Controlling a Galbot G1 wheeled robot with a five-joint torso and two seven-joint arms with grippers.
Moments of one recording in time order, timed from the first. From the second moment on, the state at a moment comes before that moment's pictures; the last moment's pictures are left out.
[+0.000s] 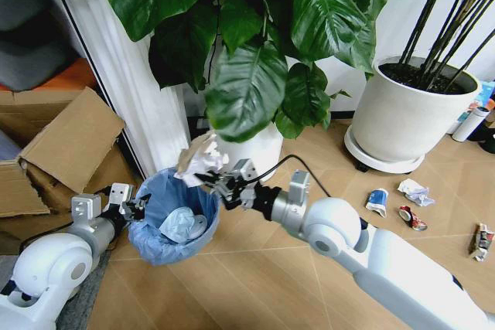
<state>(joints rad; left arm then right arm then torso) 1.37 -0.86 -0.63 -2.16 -0.80 0.74 -0.17 -0.68 0.98 -0.29 2.08 0.82 -0.32 -0.13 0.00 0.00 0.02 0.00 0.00</state>
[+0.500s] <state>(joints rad) 1.37 -0.86 -0.64 -2.17 -0.80 0.74 -0.17 -0.63 1.06 -0.39 1.99 0.84 -0.32 -0.13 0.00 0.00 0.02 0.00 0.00</state>
